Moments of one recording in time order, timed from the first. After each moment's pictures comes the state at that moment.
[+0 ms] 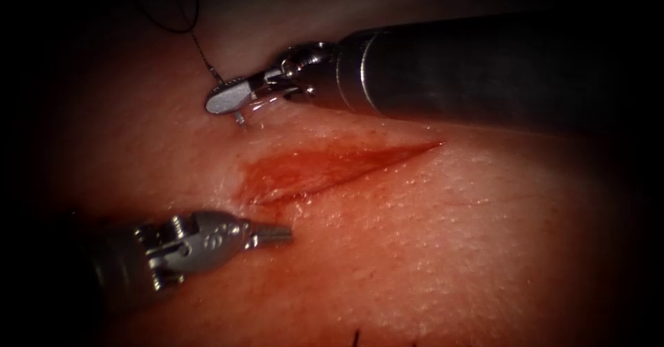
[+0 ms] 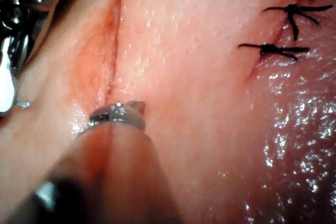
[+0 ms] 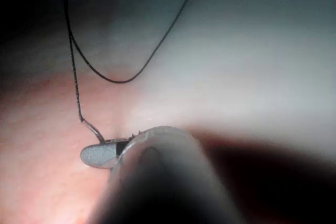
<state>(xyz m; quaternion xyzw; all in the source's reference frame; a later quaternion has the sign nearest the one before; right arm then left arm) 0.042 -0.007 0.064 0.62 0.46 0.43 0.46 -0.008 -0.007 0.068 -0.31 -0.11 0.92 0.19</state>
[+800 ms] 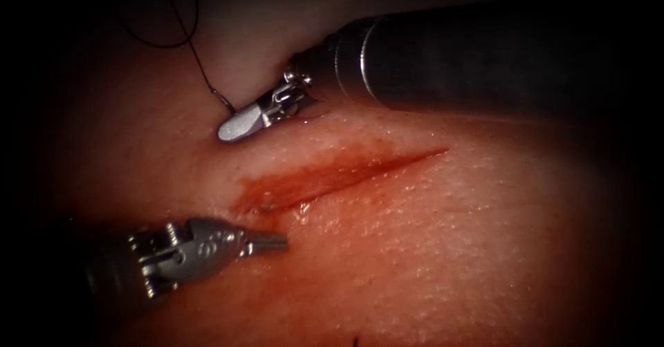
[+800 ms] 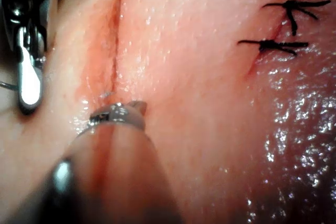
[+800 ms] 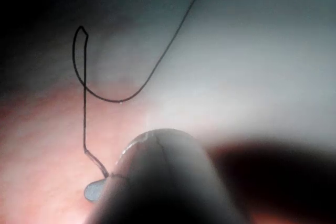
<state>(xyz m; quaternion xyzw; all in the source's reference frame) 0.041 -0.013 0.060 0.72 0.32 0.48 0.39 -0.007 -0.007 0.068 -0.31 -0.12 0.93 0.18</state>
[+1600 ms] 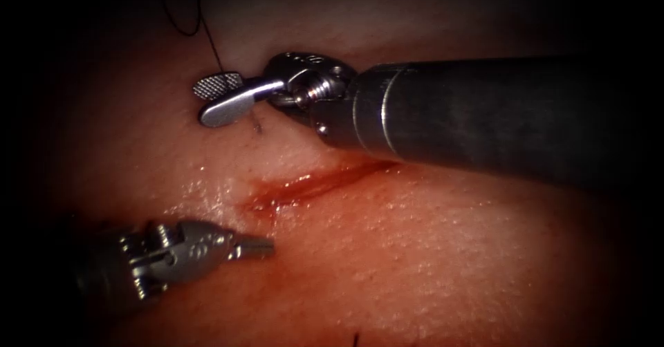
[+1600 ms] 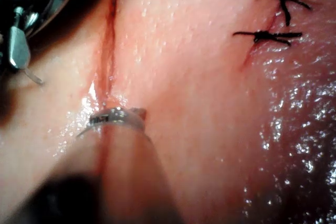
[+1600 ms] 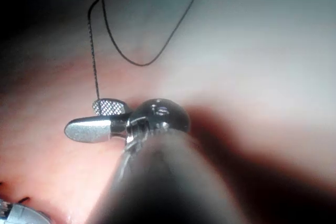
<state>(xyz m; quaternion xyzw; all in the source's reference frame) 0.038 -0.005 0.060 0.34 0.64 0.37 0.57 -0.007 -0.008 0.067 -0.29 -0.13 0.93 0.17</state>
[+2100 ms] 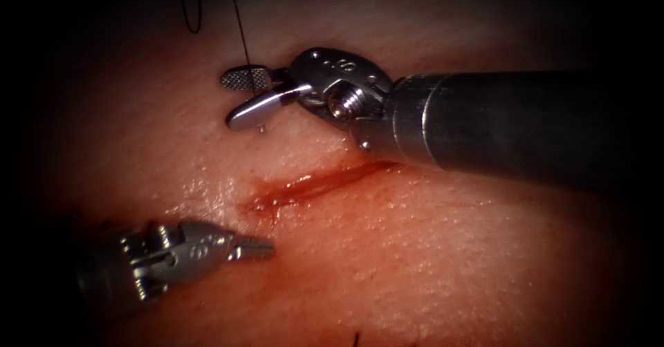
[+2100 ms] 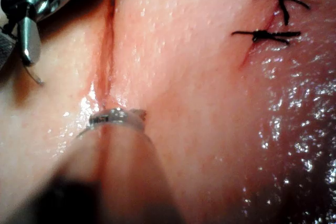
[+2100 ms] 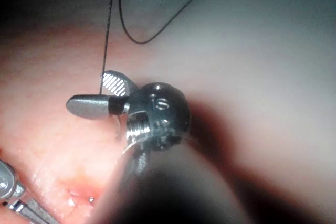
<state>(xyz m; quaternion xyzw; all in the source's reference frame) 0.035 -0.005 0.060 0.22 0.63 0.33 0.67 -0.007 -0.008 0.067 -0.29 -0.13 0.93 0.17</state>
